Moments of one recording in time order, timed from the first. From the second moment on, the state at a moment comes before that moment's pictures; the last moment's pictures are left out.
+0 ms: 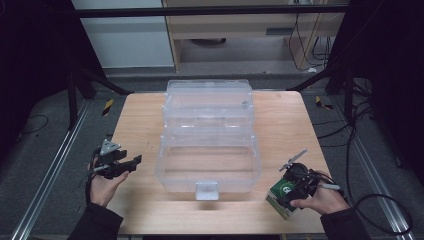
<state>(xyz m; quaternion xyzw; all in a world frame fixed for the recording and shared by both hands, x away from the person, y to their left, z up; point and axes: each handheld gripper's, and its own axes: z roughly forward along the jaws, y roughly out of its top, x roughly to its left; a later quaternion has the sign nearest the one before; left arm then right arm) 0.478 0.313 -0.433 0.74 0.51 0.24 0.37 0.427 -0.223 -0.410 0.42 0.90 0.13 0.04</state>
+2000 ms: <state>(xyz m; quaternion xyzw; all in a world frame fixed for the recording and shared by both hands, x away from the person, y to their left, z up) 0.480 0.311 -0.439 0.75 0.51 0.23 0.35 0.439 -0.233 -0.370 0.44 0.88 0.14 0.06</state>
